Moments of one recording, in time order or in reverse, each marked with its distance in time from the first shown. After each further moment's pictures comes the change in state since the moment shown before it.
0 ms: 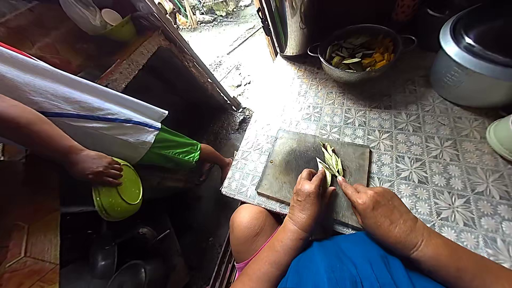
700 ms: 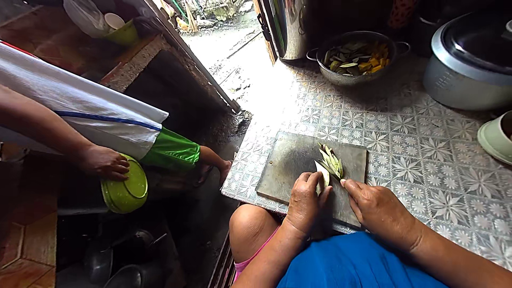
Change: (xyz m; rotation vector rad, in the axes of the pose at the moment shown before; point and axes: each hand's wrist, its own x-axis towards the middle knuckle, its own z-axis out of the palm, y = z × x) left_hand -0.003 0.001 -0.003 -0.056 0.009 -0.039; right_hand -0.002 0.006 0.004 0.078 0.110 0.002
